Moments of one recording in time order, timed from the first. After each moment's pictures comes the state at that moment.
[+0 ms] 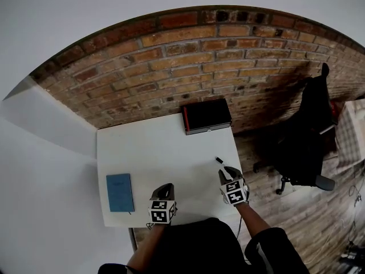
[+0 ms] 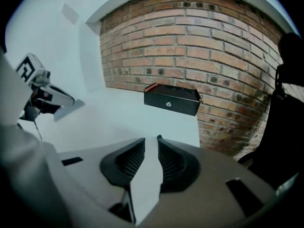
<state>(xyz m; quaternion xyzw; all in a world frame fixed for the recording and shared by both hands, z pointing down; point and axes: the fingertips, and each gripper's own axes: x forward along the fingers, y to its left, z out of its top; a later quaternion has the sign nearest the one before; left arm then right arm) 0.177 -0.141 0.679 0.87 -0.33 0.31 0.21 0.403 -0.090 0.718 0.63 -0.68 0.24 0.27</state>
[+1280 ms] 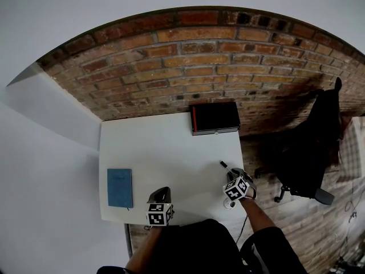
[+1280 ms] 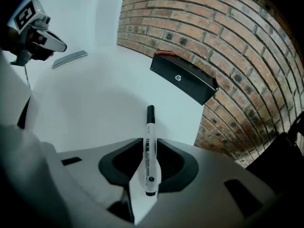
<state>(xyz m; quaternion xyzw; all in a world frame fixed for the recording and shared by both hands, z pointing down) 0.145 -0.138 0.696 0.84 -0.38 0.32 0.25 0.439 -0.086 0.790 0.53 -0.66 0.21 0.50</state>
